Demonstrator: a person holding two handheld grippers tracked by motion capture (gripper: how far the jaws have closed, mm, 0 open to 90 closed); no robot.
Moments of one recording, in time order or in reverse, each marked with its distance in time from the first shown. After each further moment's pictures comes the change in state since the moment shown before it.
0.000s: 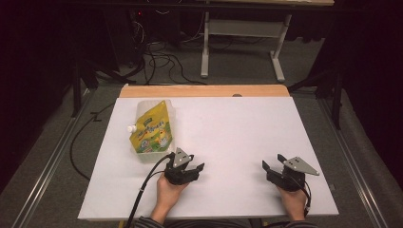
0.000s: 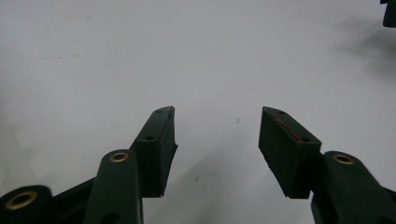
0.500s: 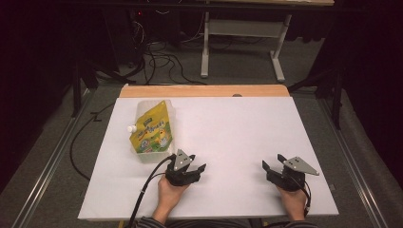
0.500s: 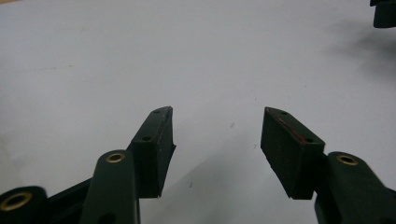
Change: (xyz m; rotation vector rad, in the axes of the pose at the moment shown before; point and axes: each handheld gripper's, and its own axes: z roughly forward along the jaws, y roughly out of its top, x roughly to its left) left arm -0.002 -0.005 -0.001 -0.026 -0.032 0.022; right arm 0.000 0.000 0.000 0.002 0.001 0.002
